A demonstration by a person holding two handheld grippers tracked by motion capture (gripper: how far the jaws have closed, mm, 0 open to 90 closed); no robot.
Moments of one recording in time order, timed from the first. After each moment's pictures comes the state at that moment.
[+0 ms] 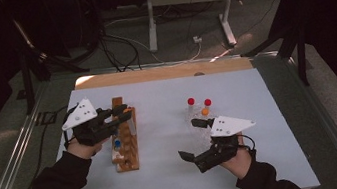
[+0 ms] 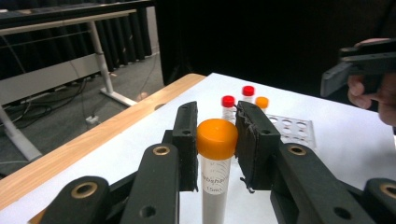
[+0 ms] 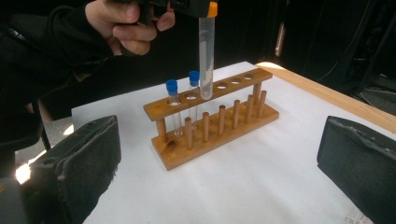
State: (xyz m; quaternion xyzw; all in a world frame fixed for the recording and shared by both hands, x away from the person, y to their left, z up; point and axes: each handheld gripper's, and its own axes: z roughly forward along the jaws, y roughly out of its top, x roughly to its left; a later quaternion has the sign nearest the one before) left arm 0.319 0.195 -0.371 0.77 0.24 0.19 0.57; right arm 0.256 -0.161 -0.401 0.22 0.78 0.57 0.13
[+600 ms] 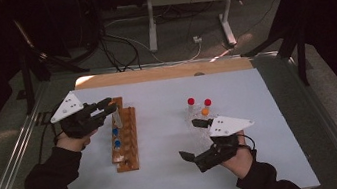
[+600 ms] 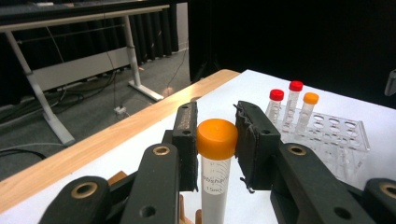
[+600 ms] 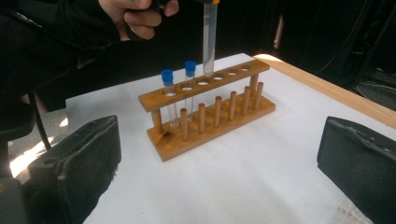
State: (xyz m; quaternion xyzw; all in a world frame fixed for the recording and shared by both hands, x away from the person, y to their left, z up) left arm 0.342 0.224 -0.382 0.75 0.28 0.21 0.55; right arm 0.258 -0.162 -0.403 0.22 0.79 0.56 0.13
